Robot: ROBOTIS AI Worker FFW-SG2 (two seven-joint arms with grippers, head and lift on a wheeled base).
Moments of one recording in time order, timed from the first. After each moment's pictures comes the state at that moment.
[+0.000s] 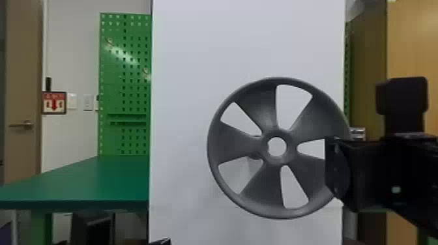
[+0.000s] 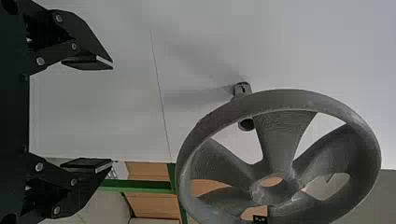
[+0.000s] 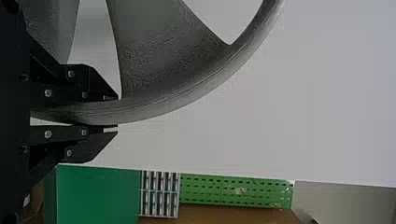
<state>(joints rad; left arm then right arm) -0.19 0.20 -0.09 -2.29 0.40 0.85 -0.35 -0.73 -0.07 0.02 -2.34 0.00 1.38 -0.10</state>
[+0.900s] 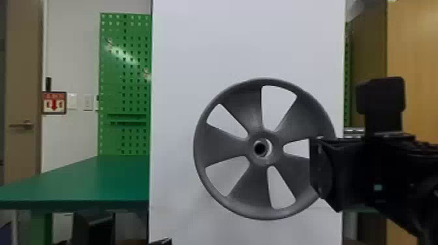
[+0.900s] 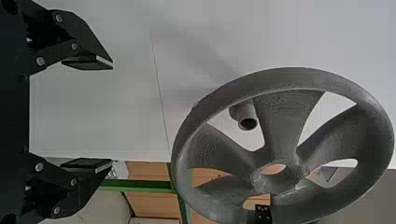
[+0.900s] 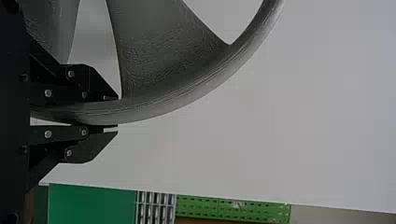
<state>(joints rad) -0.20 0.20 -0.09 -2.29 0.40 0.85 -0.35 -0.75 -0.05 0.07 -2.31 0.00 1.36 -0.10</state>
